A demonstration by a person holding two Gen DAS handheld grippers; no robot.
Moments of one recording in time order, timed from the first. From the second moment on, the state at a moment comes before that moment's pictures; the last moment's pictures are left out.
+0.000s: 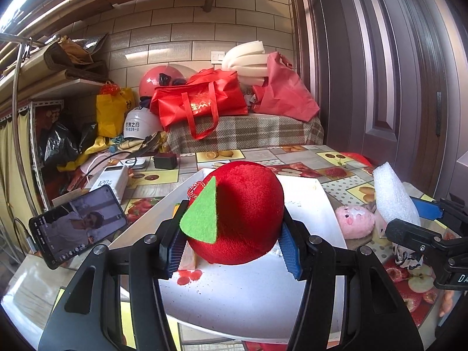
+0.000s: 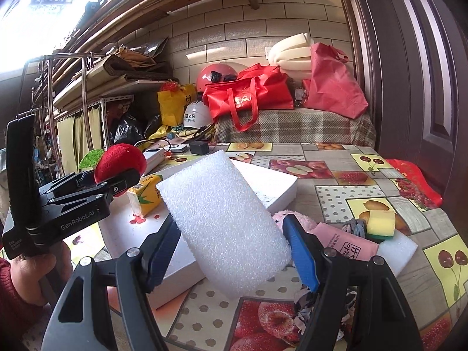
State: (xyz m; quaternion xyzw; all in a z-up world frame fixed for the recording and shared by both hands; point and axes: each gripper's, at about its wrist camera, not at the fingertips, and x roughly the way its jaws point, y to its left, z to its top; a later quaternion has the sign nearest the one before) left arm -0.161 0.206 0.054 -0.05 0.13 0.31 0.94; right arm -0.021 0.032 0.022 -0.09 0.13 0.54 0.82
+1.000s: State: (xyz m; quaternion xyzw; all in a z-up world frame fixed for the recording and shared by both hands) left arm -0.146 0.264 0.053 -0.08 0.14 0.34 0.93; right arm 0.001 0.169 -0.009 -0.21 0.27 0.57 0.75
